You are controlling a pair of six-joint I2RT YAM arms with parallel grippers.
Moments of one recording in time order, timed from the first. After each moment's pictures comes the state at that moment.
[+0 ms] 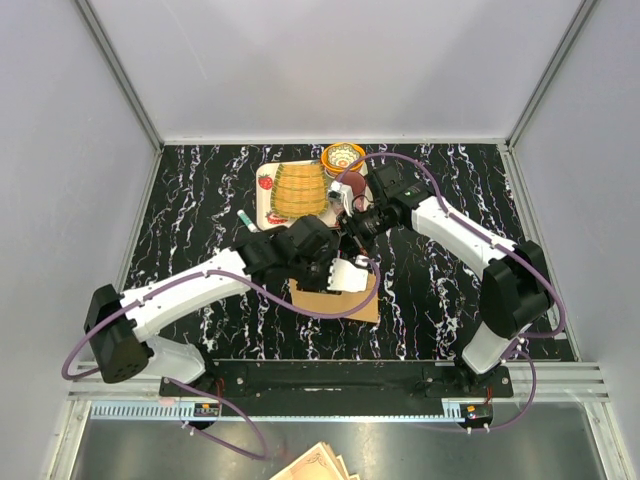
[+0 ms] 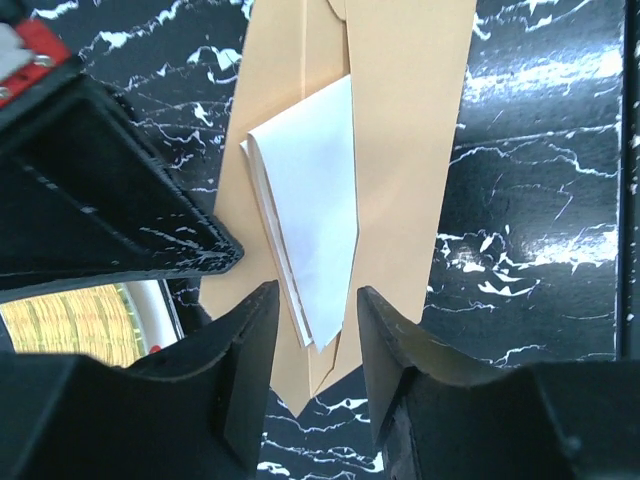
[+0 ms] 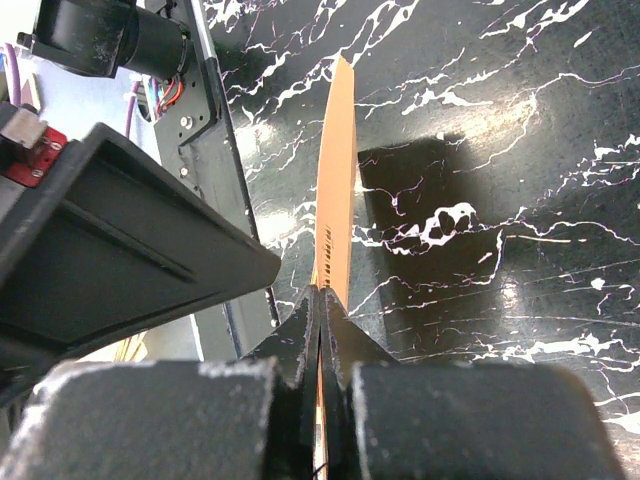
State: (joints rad) left arm -0.98 1.38 1.18 -0.74 0.18 0.80; right arm 0.56 1.69 1.36 -0.72 -0.88 -0.19
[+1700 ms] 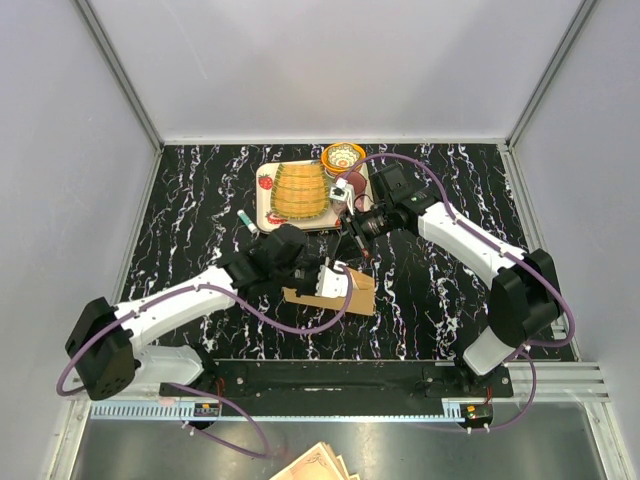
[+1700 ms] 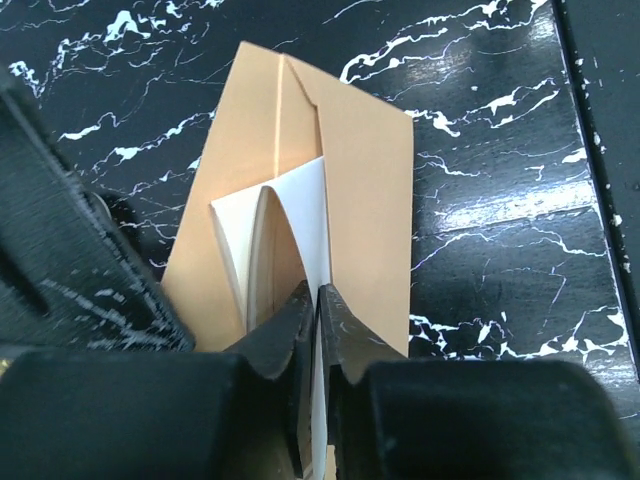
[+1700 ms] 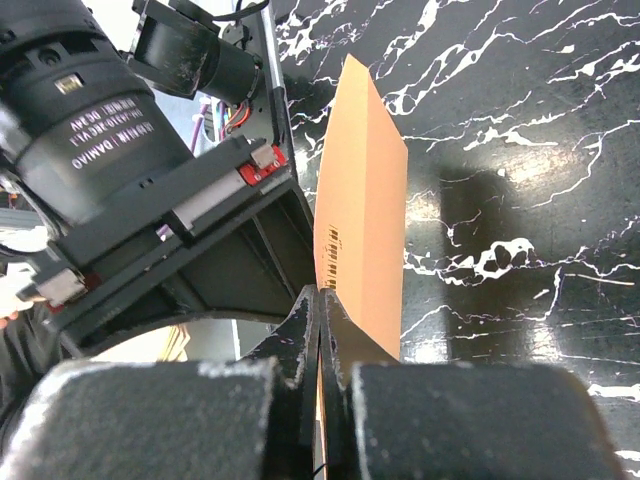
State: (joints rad) left arm -0.86 1.23 0.85 -0.30 0.51 0.80; right arm 0.56 1.62 1.30 -0.63 -1.00 -0.12
